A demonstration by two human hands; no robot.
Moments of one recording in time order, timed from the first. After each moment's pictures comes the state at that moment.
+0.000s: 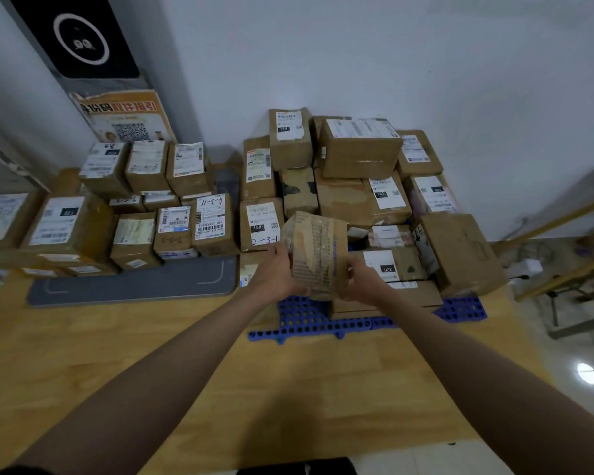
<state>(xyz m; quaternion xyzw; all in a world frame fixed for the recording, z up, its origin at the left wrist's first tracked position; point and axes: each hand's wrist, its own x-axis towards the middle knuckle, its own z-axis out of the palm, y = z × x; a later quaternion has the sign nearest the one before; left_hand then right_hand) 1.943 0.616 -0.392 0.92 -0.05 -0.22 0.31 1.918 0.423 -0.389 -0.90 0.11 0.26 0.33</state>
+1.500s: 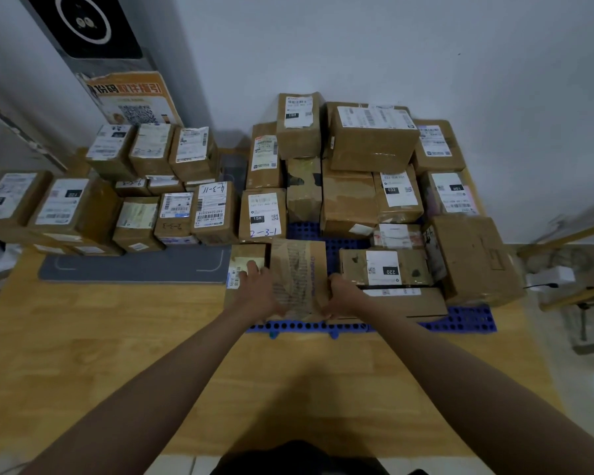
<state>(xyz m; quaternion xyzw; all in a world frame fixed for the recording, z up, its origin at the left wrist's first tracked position) 1.919 0.609 -0.412 0.95 0.04 -0.28 0.13 1.930 0.425 -0.432 -0.87 0.03 0.40 0.28</state>
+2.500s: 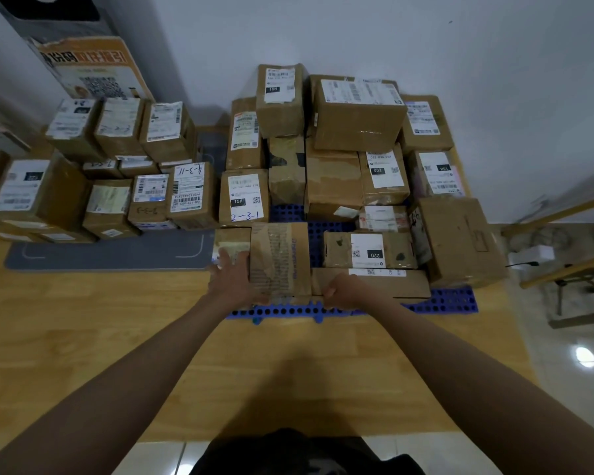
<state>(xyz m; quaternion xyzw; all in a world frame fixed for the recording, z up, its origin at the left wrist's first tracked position) 1.926 0.623 -0.454 0.95 0.05 -0.28 0.16 1.923 0.384 -0.448 -0.87 0.04 0.43 0.22</state>
